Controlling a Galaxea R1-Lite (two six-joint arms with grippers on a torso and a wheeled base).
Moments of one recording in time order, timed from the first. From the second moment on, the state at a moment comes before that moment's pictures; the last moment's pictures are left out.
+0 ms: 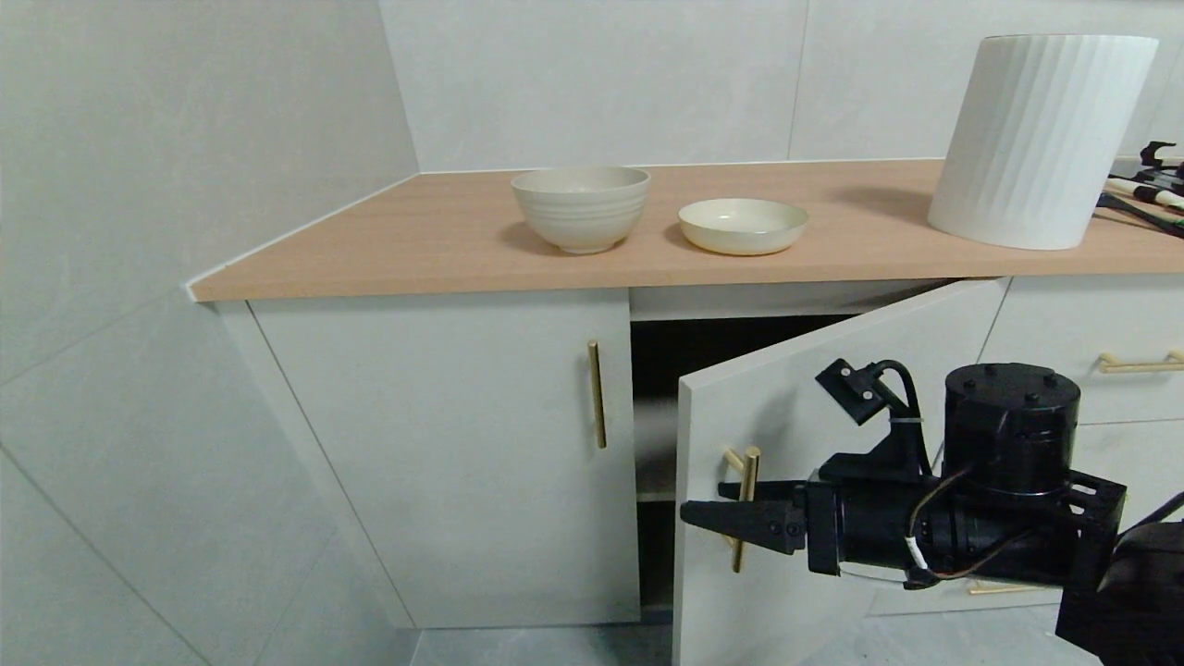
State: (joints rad) left arm 0.00 0.00 0.00 0.00 0.02 0.00; right arm 0.67 1.75 -0.56 -0.98 0.60 0.53
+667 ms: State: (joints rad) left arm -0.02 0.24 -0.37 0.14 -0.49 -0.10; right arm 0.69 1.73 -0.55 -0.98 0.60 0.53
